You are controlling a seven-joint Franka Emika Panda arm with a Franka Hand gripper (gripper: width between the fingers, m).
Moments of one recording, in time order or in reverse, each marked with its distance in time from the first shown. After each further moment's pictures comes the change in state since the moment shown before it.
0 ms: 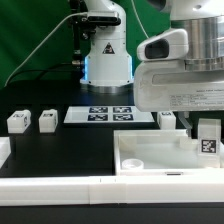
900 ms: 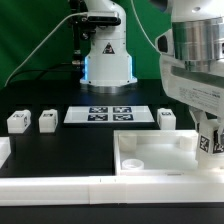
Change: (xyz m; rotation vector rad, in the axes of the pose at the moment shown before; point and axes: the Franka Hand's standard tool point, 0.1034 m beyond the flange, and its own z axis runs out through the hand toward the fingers) arm -0.003 -0.004 0.001 0.014 -0.019 0.889
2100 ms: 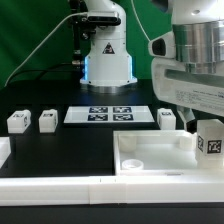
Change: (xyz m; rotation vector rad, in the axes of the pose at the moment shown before) arm -0.001 0.004 0.003 -0.018 -0.015 -0.441
